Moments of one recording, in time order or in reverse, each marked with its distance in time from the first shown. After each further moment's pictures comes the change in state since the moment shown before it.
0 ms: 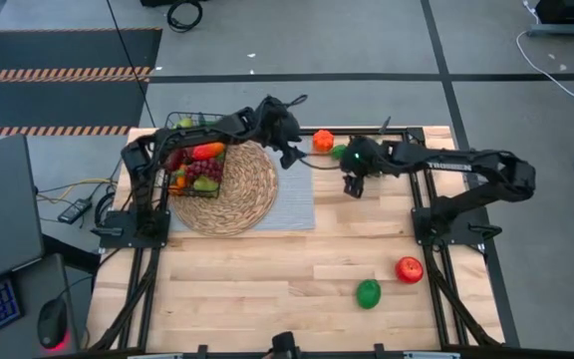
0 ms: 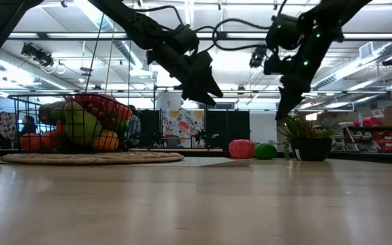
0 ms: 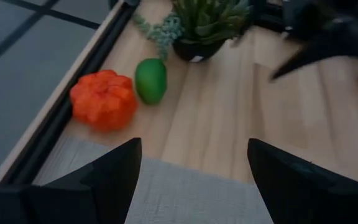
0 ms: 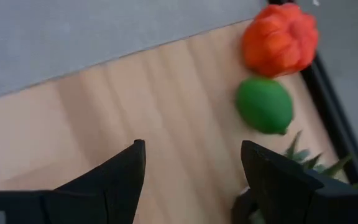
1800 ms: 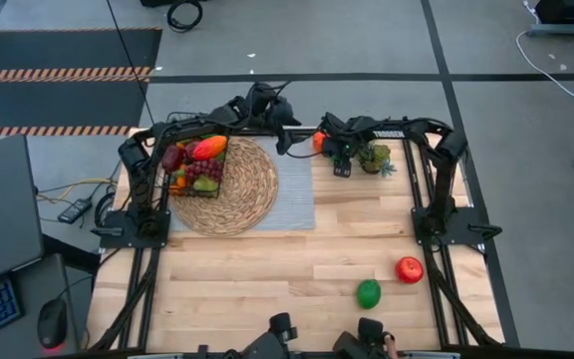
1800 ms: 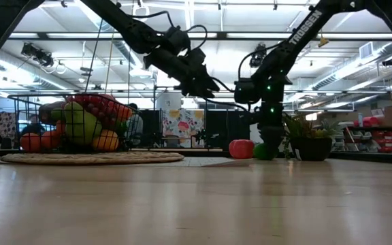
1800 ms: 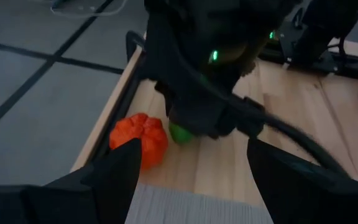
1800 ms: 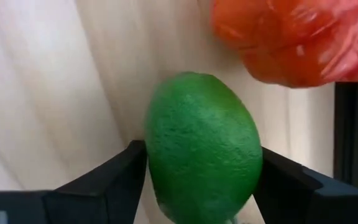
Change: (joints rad) left arm 0.101 -0.001 -0.001 0.135 0.109 0.088; right arm -0.270 0.619 0.369 -0.095 -0.032 -0.341
